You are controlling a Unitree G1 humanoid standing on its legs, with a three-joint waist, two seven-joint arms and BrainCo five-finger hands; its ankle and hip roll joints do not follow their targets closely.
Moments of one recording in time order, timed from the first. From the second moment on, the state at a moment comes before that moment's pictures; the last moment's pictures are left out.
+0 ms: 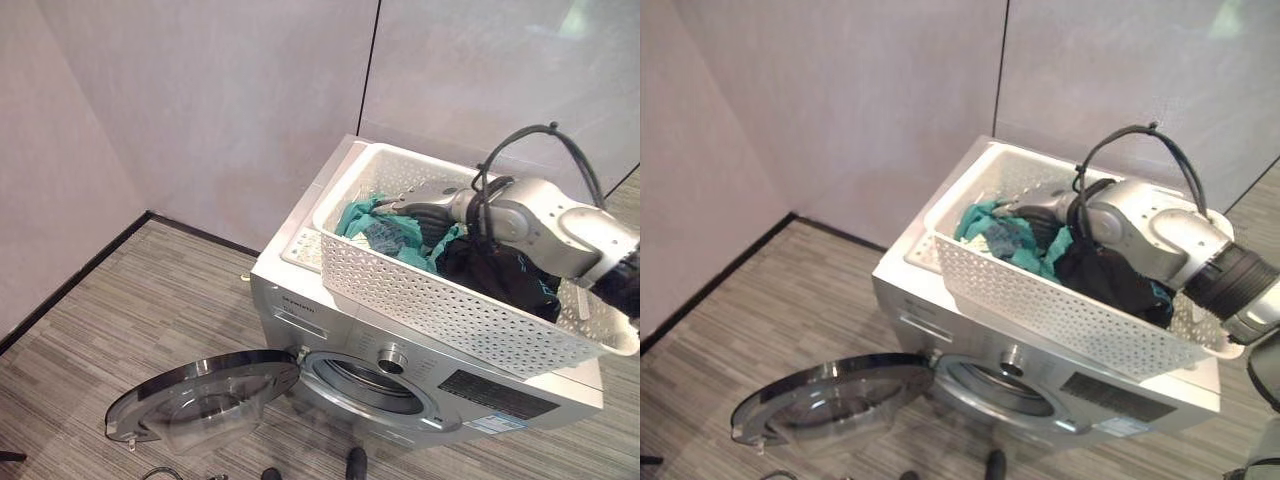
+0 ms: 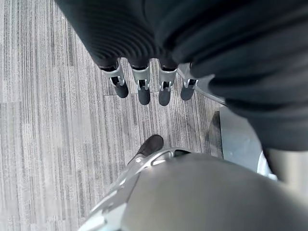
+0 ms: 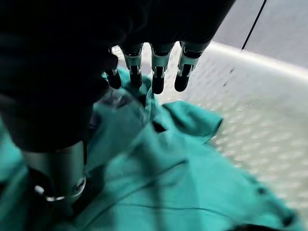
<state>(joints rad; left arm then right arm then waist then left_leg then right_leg) -0.01 0.26 -0.30 1.35 0.12 -0.04 -0.05 -1.13 -1.01 1.01 0.16 -0.32 -0.06 0.44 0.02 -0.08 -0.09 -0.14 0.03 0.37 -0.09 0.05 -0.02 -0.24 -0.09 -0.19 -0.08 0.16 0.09</state>
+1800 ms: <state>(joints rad) 0.00 0.21 -0.30 1.36 0.05 -0.04 0.03 -0.98 -0.76 0.33 0.61 0.23 0.00 -0.14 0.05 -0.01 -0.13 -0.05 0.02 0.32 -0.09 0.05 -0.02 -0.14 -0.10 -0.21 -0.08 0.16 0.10</state>
